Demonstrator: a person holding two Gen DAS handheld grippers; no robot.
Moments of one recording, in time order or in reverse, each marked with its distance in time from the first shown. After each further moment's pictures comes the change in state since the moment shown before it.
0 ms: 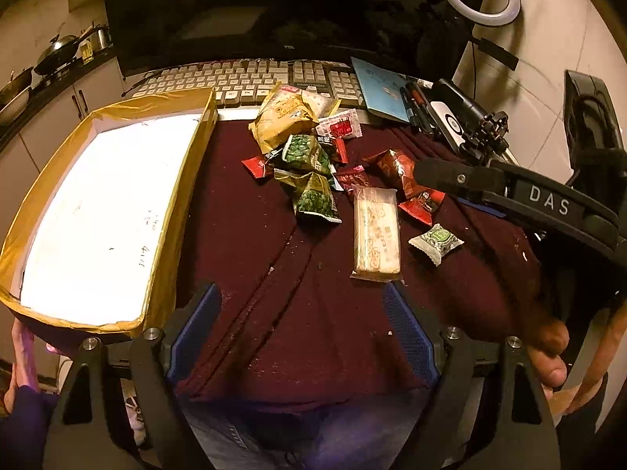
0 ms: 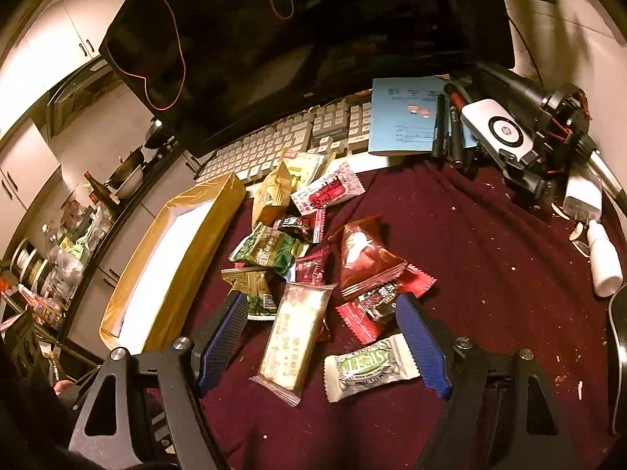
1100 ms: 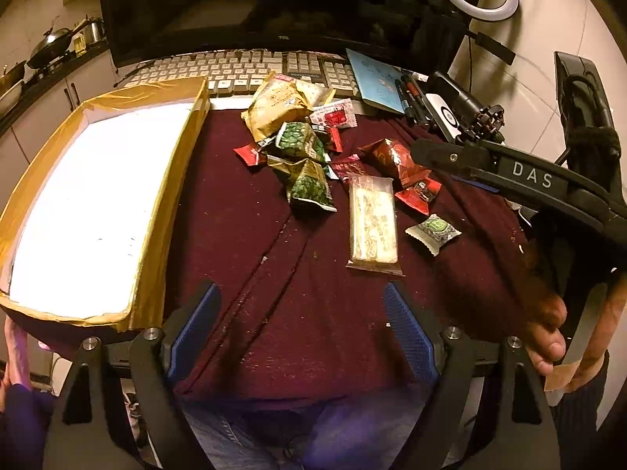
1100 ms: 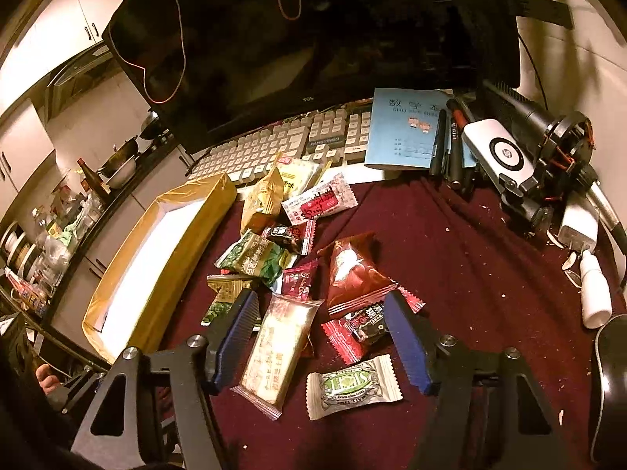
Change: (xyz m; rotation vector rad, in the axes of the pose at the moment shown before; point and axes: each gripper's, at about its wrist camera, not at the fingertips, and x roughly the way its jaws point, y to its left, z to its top) left arm 0.010 -0.014 0.000 -0.014 0.033 -0.032; right arm 0.003 -0.002 0.012 -0.069 -0.008 -0.074
